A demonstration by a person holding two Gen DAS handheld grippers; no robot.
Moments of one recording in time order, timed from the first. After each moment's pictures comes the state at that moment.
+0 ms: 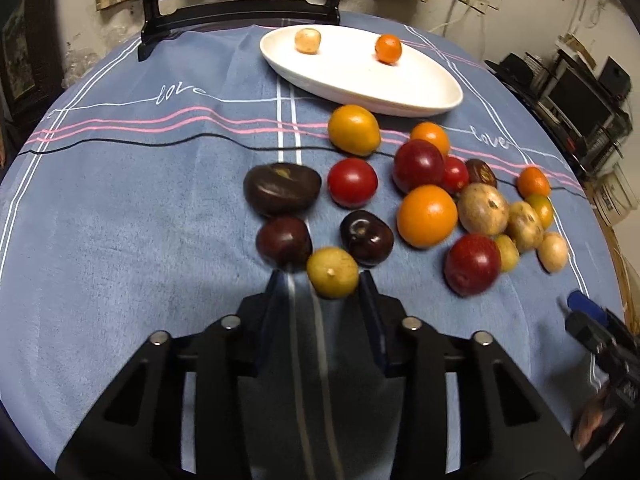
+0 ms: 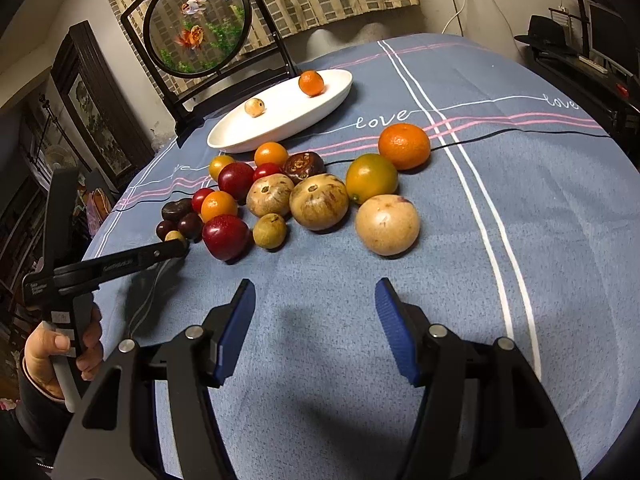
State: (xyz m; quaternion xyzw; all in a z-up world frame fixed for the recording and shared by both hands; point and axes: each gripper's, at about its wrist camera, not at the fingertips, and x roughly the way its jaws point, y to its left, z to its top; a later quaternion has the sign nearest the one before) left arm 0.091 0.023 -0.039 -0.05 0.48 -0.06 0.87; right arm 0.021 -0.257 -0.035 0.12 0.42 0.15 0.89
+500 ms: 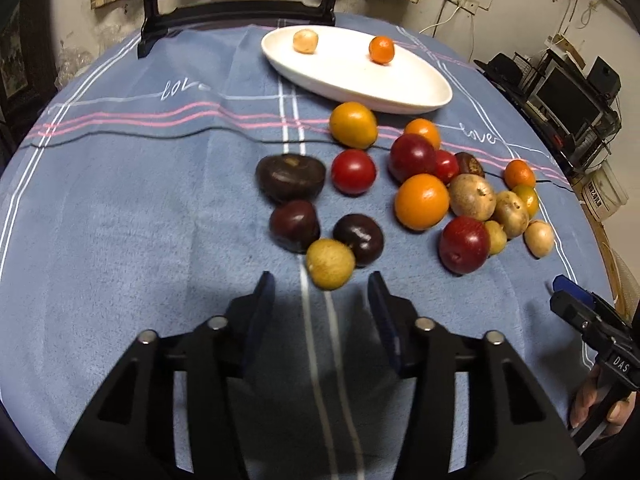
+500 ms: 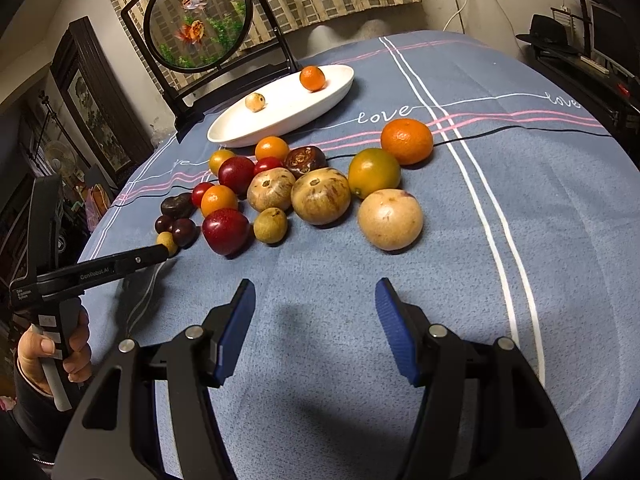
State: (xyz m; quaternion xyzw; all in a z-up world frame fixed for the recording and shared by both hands) left arm 0.079 0.031 -0.034 -0.05 0.48 -0.08 0.87; right arm 0.021 -0.256 -0.037 0.12 0.42 0.15 0.89
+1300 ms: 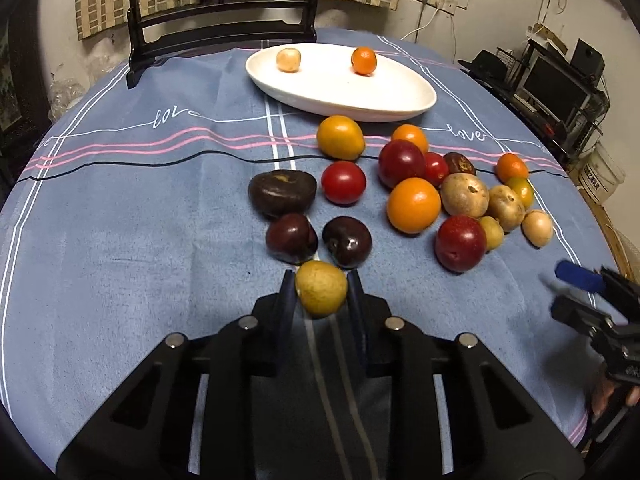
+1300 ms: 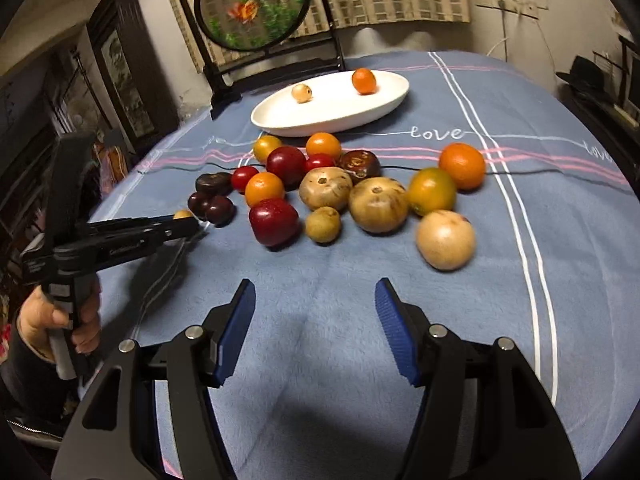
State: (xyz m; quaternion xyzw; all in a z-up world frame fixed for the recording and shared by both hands) left arm 0.073 0.029 -0.032 -0.02 0.45 -0.10 0.89; right arm 0.023 -0.219 -0.026 0.04 0.42 0.19 0.89
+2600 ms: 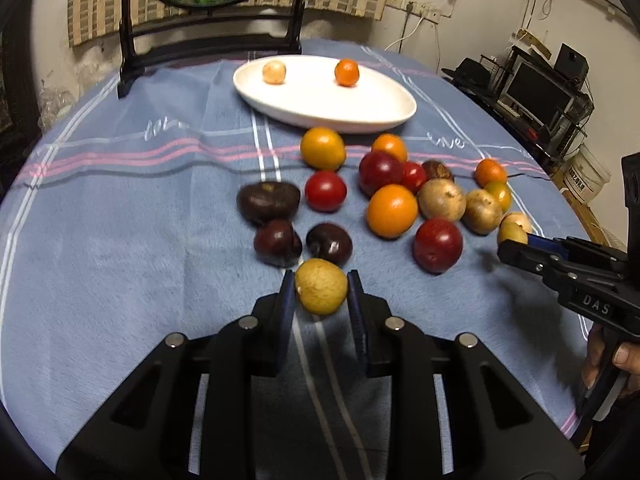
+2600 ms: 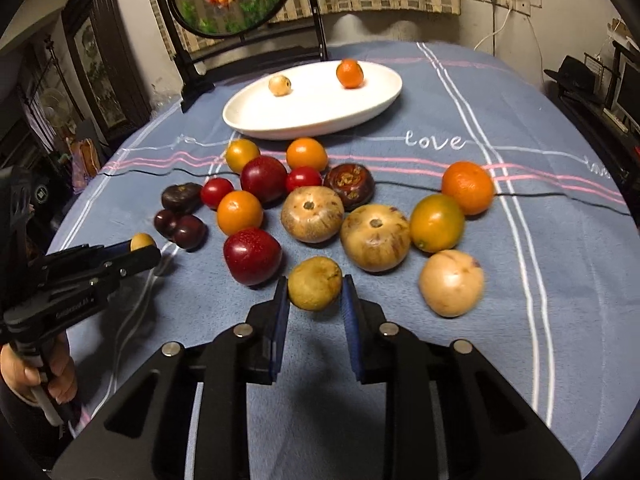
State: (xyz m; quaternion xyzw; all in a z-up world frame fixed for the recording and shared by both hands) left arm 0.066 0.030 -0.020 -0.02 0.43 -0.13 0.90; right arm 0.053 -0.204 -0.021 0.02 0.44 0.15 0.89
